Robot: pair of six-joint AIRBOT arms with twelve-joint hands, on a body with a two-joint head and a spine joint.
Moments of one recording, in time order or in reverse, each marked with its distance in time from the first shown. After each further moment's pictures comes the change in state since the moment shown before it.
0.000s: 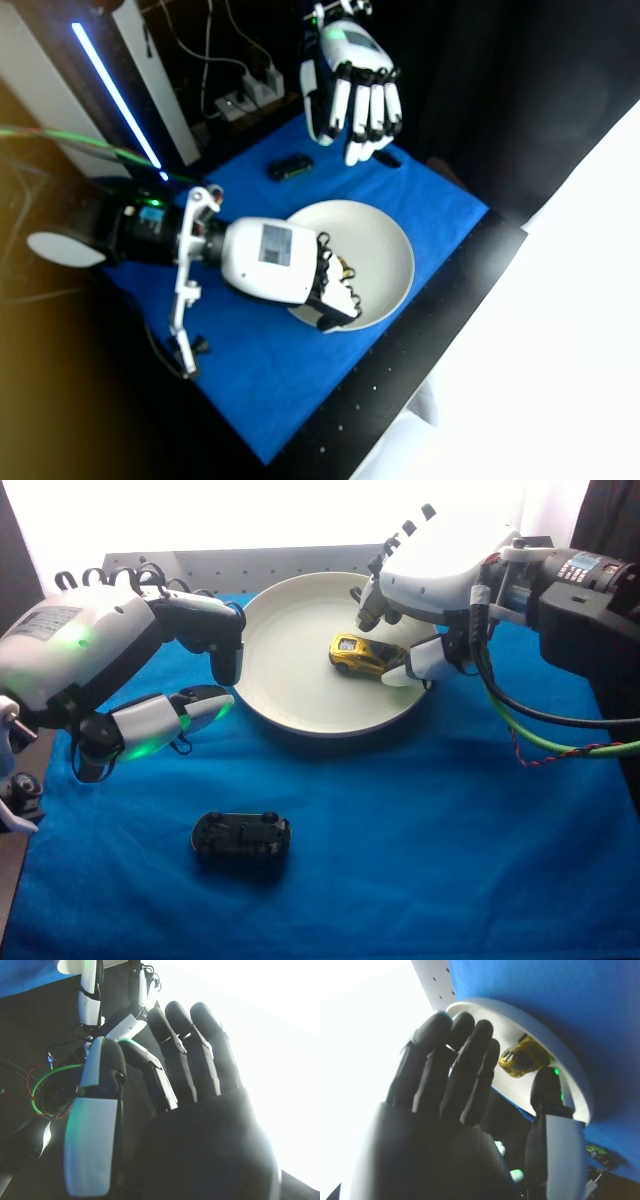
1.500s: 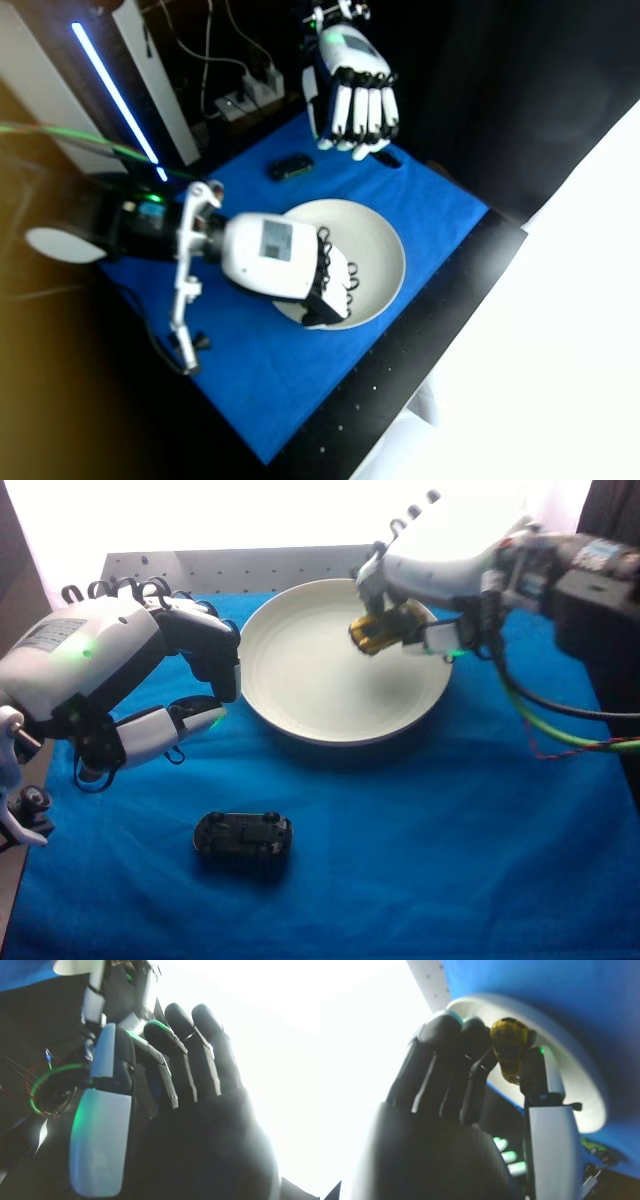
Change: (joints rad) left arm 0.022 -0.016 0.002 -0.008 -0.017 -0.033; right arm 0.019 0.082 -0.088 0.000 0.055 -0.001
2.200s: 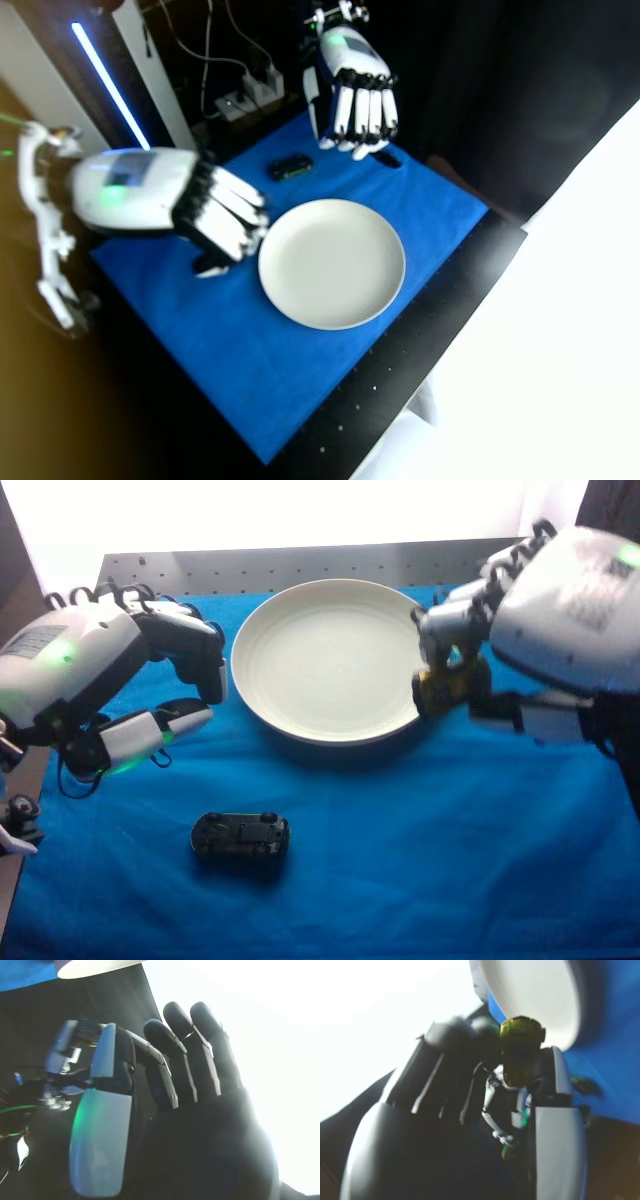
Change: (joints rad) left arm 0.042 0.012 -0.010 -0.029 -0.058 -0.016; right arm -0.246 0.339 -0.426 -0.056 0.414 -0.003
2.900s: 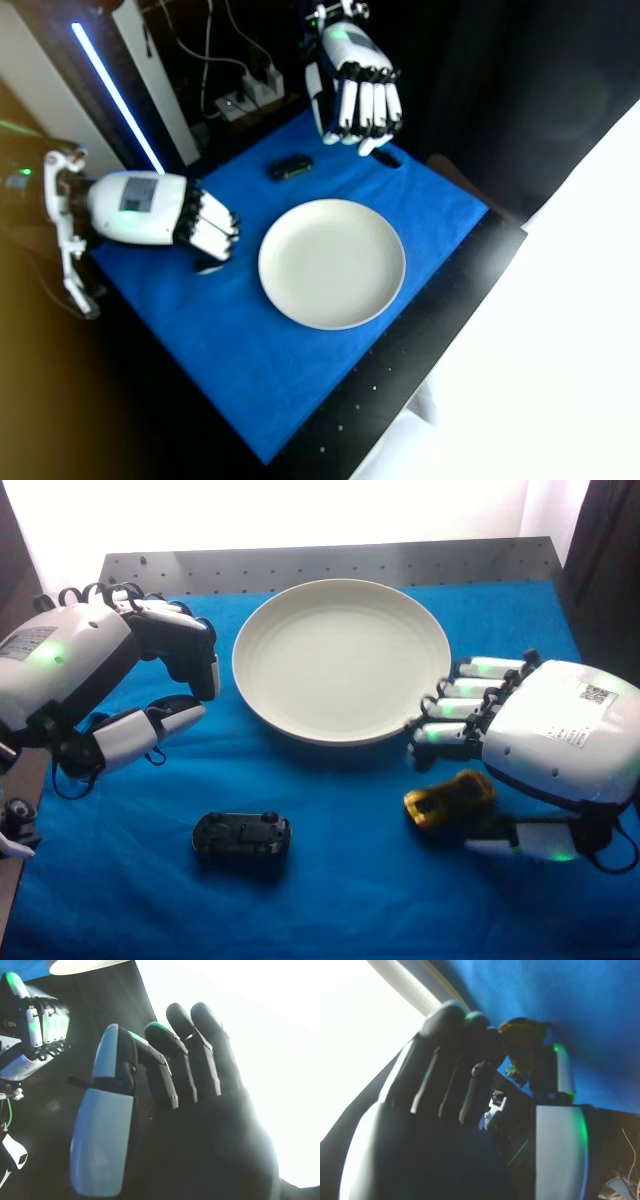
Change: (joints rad) left arm 0.009 0.001 -0.005 -0.015 -0.014 0.000; right arm -0.173 -0.060 -0.020 0.093 0.001 0.001
